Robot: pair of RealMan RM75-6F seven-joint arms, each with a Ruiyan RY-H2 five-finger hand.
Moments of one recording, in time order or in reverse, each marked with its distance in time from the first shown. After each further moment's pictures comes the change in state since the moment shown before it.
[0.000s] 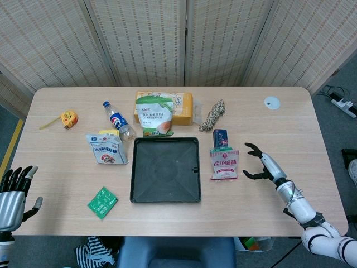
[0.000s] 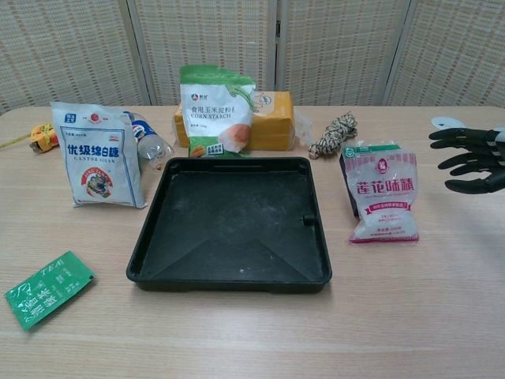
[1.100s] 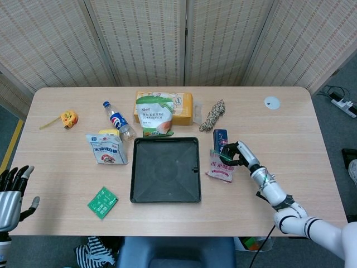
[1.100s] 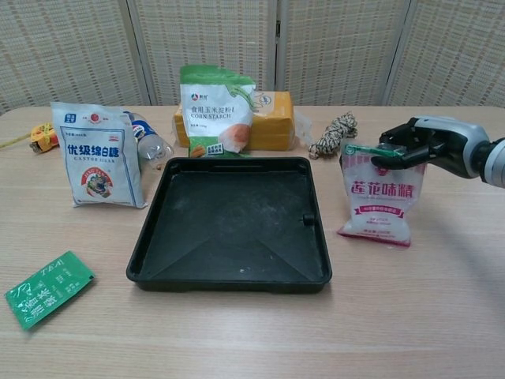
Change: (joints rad) left arm 0.007 0.013 -0.005 -0.004 -0.015 0.002 -0.009; right arm 0.159 -0.187 0.051 0.167 0.047 -0.043 0.116
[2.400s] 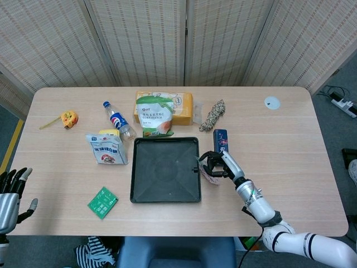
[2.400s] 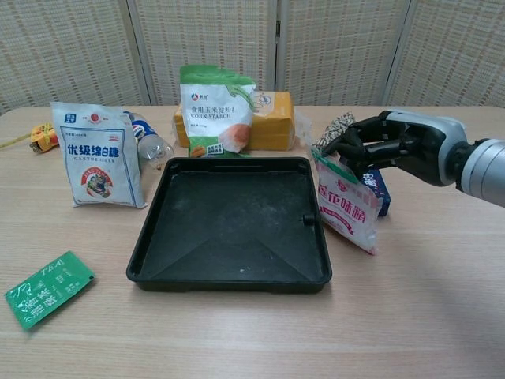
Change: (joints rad) left arm 0.010 -0.006 0.010 0.042 0.012 0.004 -0.053; right arm -0.086 0.046 0.077 -0.429 0.145 0.067 -0.258
